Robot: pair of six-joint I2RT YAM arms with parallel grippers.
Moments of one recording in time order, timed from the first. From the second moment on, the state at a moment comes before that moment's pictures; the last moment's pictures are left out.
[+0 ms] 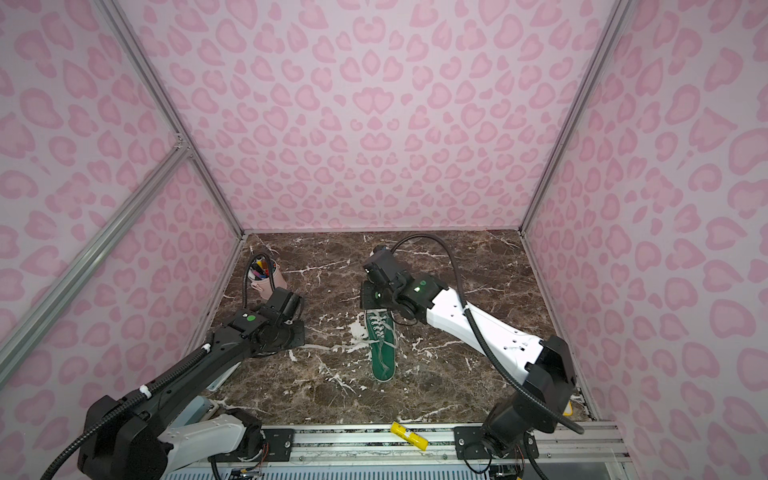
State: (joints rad) left arm -0.45 1.17 0.82 -0.87 -0.18 -0.59; right arm 0.87 1.61 1.49 -0.68 0.08 0.68
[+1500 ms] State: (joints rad) left arm -0.57 1.39 1.28 -0.92 -0.16 -0.51; right arm 0.53 1.86 1.48 -0.47 -0.26 0.74
